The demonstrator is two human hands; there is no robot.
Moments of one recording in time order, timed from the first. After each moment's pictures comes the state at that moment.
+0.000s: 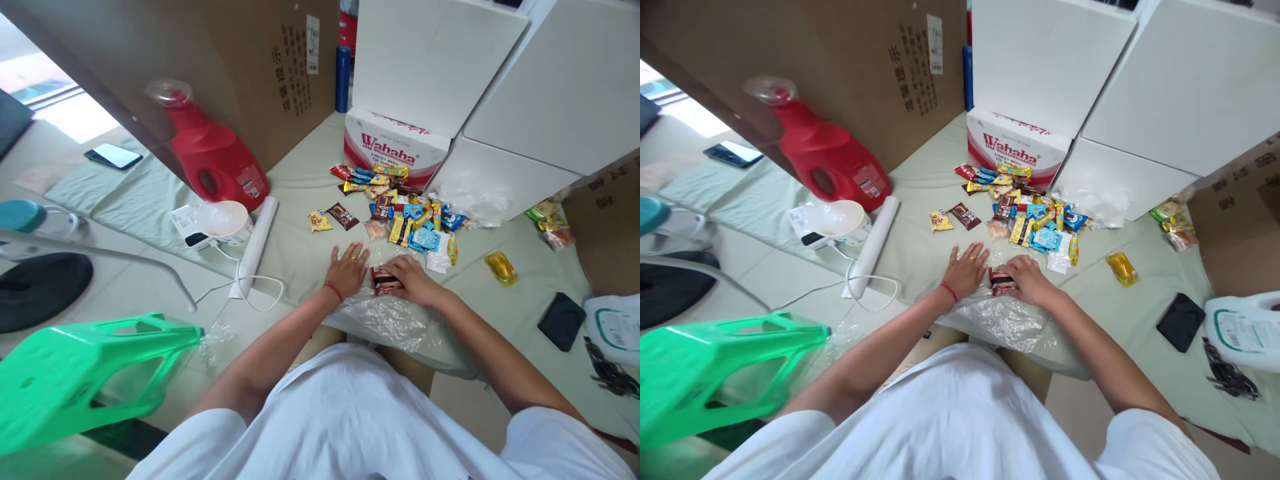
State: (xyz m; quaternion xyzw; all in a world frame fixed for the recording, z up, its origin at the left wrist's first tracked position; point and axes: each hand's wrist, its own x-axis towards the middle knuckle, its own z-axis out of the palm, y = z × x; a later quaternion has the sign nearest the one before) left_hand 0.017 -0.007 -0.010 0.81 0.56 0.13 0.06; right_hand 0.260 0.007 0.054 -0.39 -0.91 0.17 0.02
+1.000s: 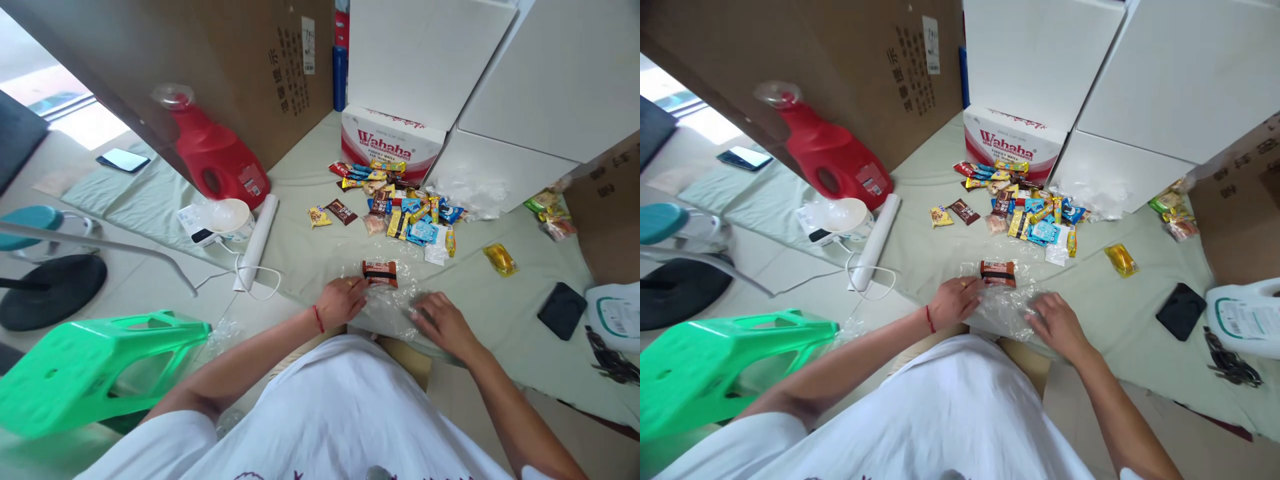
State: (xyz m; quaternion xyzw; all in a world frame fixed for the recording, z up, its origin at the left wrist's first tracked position) left_hand -0.005 -0.086 0.018 0.87 0.42 0.20 0.16; right_hand 0.319 -0.116 0.057 -0.46 -0.85 0.20 0.13
